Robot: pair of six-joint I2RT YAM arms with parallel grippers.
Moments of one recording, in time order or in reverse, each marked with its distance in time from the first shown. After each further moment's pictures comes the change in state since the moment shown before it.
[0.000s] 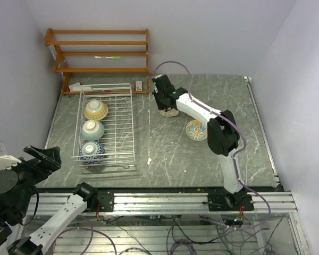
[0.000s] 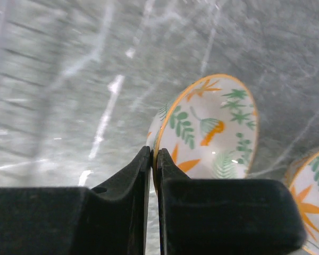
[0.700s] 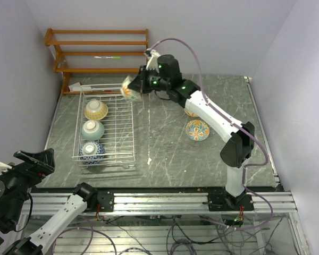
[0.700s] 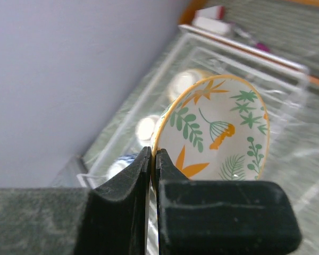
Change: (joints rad) left arm -0.001 -0.013 0.066 -0.009 0.000 0.008; right arm 0.063 -0.291 0.087 0.195 -0.499 0.357
